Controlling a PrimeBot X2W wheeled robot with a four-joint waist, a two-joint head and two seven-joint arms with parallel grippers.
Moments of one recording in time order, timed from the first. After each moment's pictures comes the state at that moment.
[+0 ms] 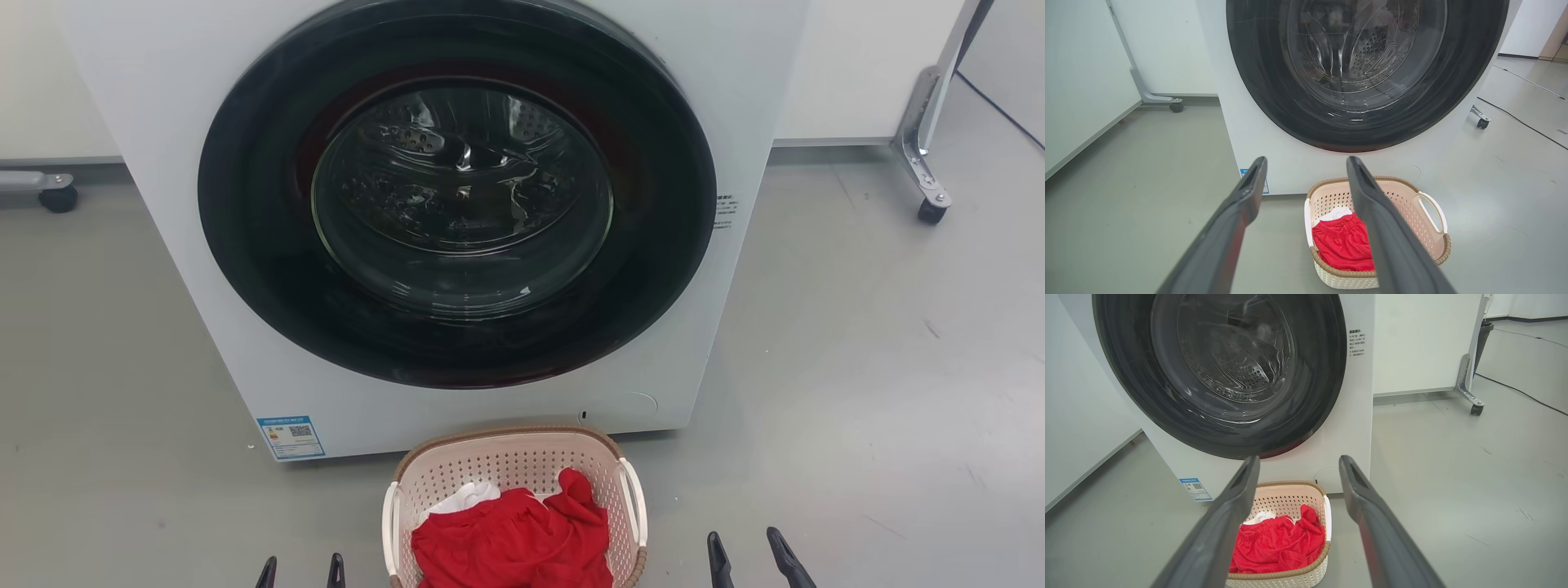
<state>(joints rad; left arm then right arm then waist) 0.09 0.10 -0.18 0.24 -0.25 0.12 -0.25 0.03 -0.06 0.36 0.20 0.28 -0.13 -0.25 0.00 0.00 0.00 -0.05</state>
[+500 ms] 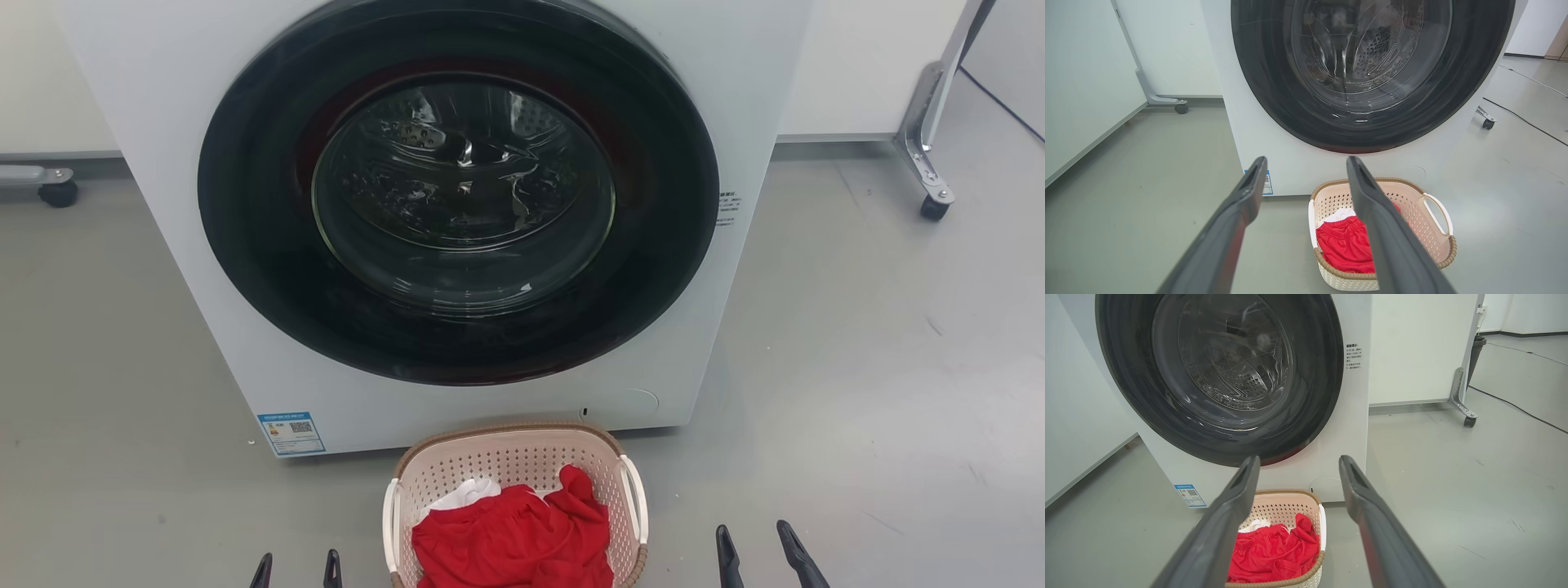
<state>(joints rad) 0.09 0.08 -0.16 0.23 -0.23 0.12 -0.25 0.05 -0.05 0.32 0.16 0.23 -0.13 -0.25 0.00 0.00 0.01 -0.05</state>
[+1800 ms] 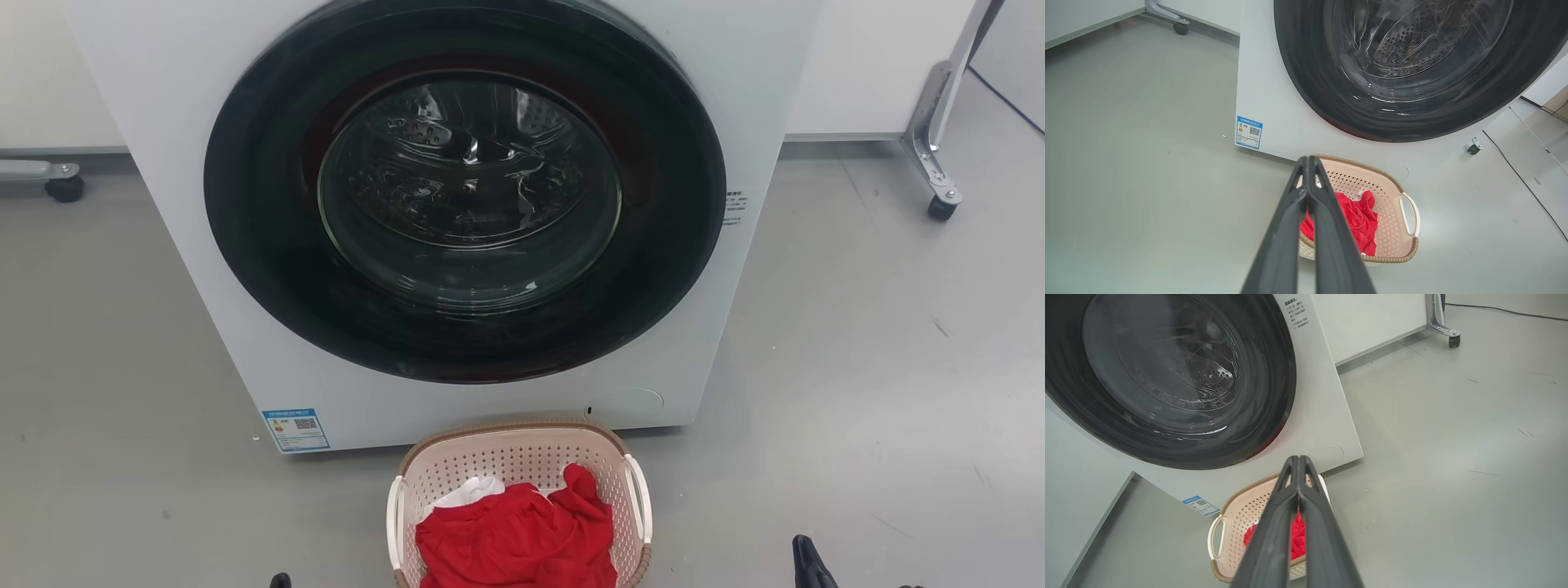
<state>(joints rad) 0.08 0.07 -0.11 0.28 -0.51 0.07 -0.17 0.06 -0.05 0.22 0.21 0.50 -0.08 -0.17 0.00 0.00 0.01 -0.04</state>
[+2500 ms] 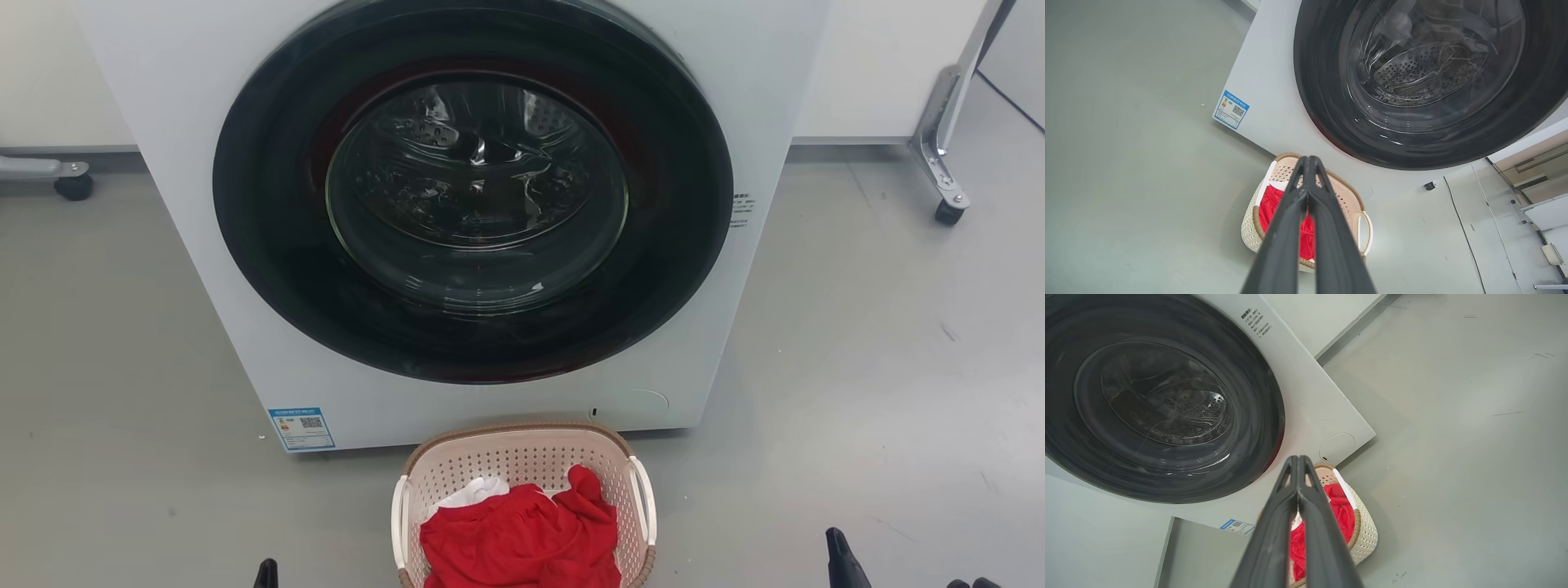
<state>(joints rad) 0.04 0.06 -0.05 0.29 -0.81 0.02 -0.08 0.02 -0.05 0.12 0.23 0.80 -0.02 -0.09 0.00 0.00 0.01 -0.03</state>
